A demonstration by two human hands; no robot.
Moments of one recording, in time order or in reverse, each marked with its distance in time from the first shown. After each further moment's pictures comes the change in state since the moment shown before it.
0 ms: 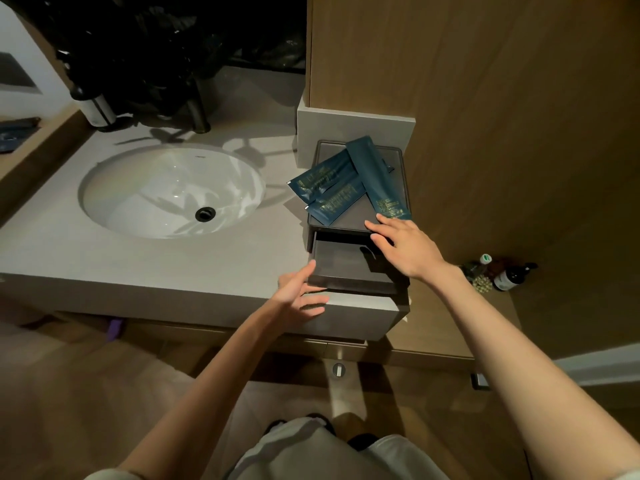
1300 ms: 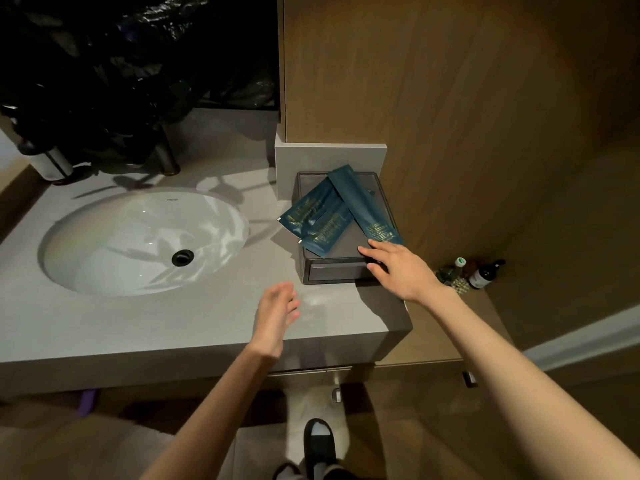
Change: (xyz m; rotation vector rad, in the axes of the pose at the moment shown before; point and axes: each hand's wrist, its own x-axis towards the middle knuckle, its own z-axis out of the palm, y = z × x) left_hand 0.007 0.029 -0.028 0.077 0.030 0.336; right_hand -0.003 -0.017 0.004 -0.067 0.021 0.093
